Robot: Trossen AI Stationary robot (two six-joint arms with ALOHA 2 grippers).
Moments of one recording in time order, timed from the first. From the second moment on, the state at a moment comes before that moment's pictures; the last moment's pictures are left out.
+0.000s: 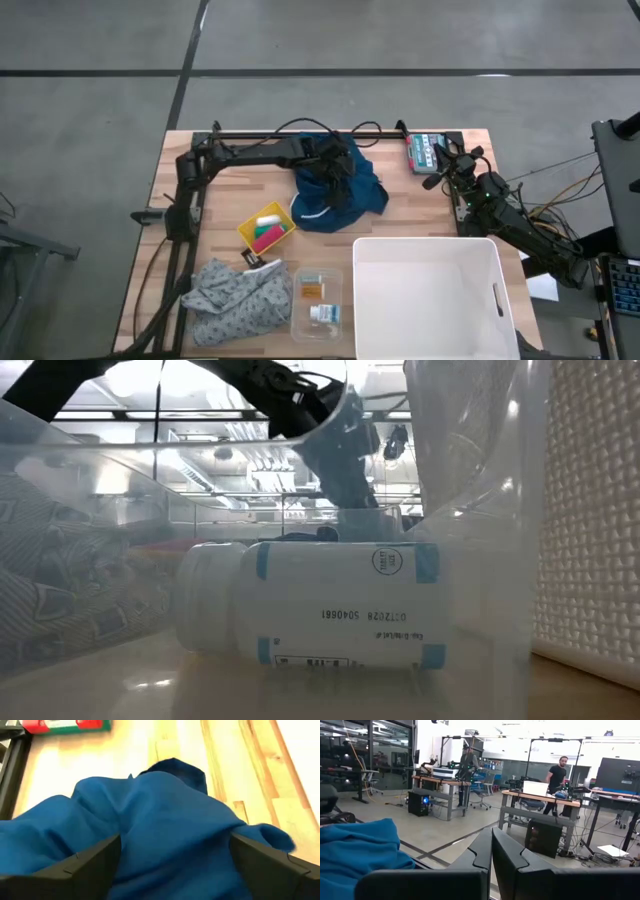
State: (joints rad) left arm 0.31 2.04 1.65 -0.51 0.22 0.32; right arm -0.66 0.08 0.01 0.24 0.34 -0.16
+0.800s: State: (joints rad) left arm 0.27 1.92 1.61 -0.59 0.20 0.37; right arm -0.66 0.08 0.01 0.24 0.34 -0.16
